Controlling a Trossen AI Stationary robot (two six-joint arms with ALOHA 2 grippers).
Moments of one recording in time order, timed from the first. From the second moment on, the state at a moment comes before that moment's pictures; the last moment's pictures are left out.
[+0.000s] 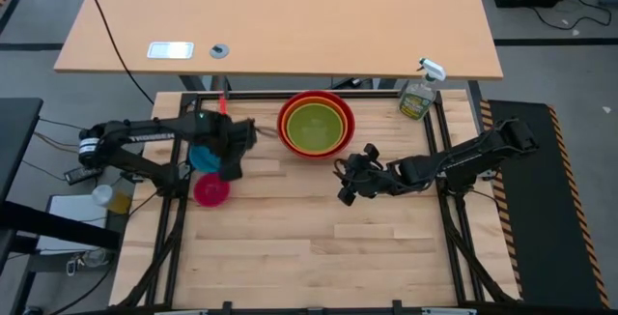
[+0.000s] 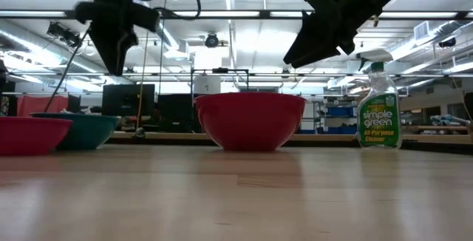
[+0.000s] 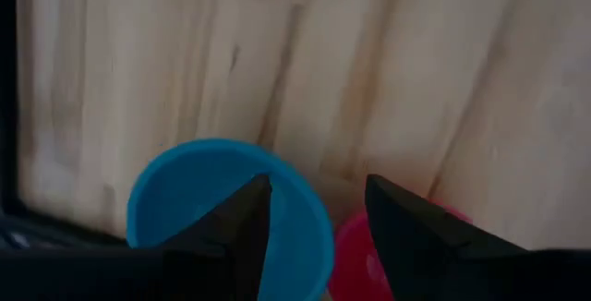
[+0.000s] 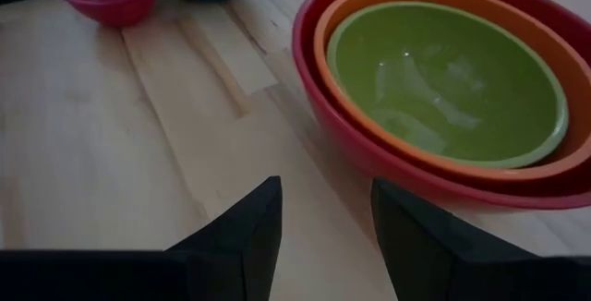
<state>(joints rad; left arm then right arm) 0.21 1.28 1.12 -1.26 -0.17 -0.04 0.23 1.42 0.87 -0.22 0.63 0.49</state>
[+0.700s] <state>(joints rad) 0.47 1.29 0.81 -1.04 -0.11 -0.16 0.26 1.42 0.87 -0.19 0.63 0.49</state>
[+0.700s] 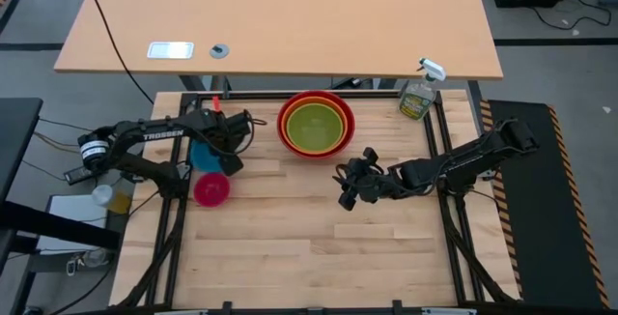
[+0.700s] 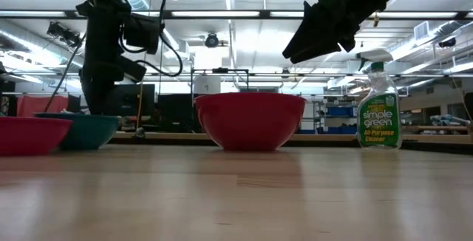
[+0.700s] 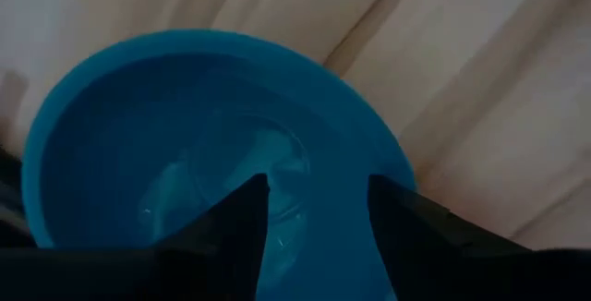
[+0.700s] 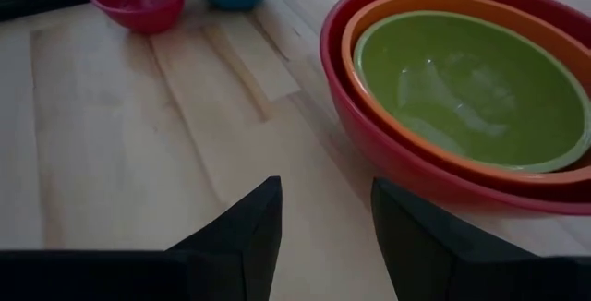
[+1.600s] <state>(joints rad) 0.43 1.27 0.91 -1.04 -0.03 -0.19 0.26 1.42 0.87 -0.19 0.63 0.49</state>
